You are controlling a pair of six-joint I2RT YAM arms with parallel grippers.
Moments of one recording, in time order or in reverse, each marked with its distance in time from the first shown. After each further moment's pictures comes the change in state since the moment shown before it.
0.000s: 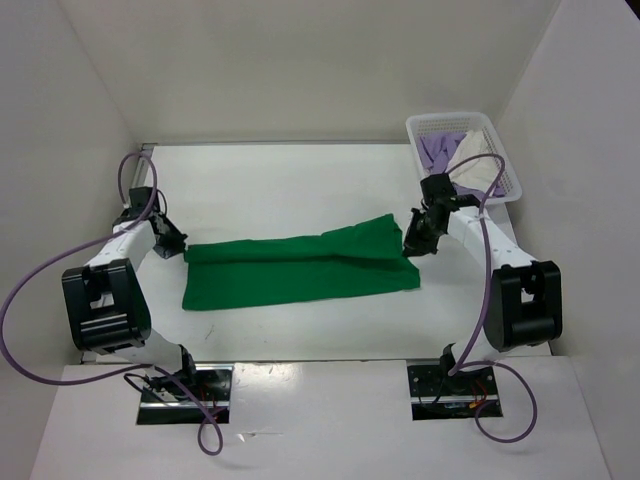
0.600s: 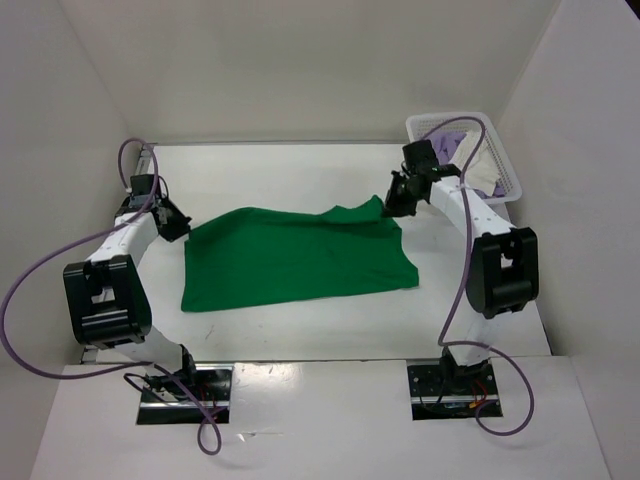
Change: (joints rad) left arm -0.030 0.051 0.085 0.092 0.071 -0.055; right arm 0.073 0.274 0.372 0.105 -0.042 -0.001
